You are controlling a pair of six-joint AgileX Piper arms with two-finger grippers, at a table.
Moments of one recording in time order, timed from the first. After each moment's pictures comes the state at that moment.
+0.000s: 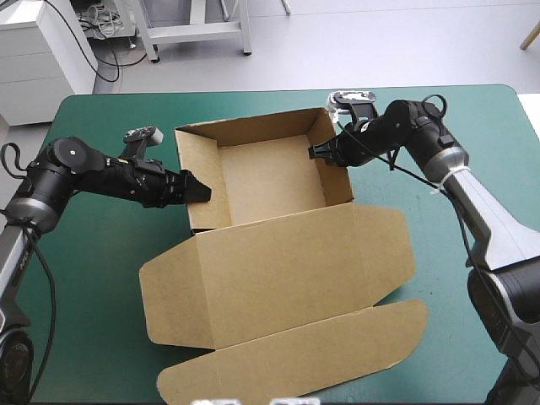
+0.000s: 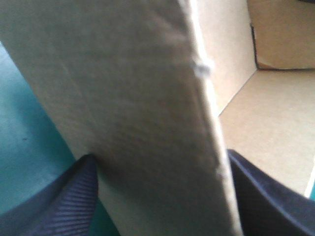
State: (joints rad) left arm -0.04 1.51 -1.30 -0.74 1.12 0.41; right arm 0.30 1.82 -1.70 0.35 0.92 -0.14
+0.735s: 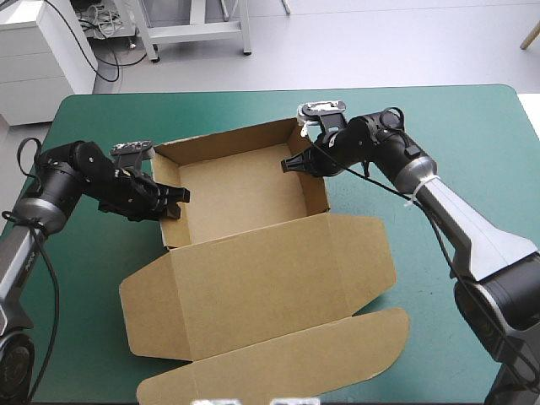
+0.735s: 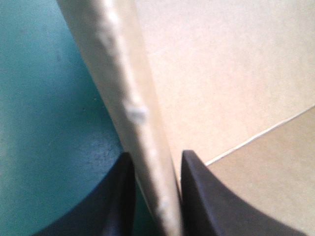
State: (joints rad) left arm -0.10 1.51 -1.30 -0.35 1.12 0.10; right arm 0.44 1.82 -1.70 0.19 0.88 0.02
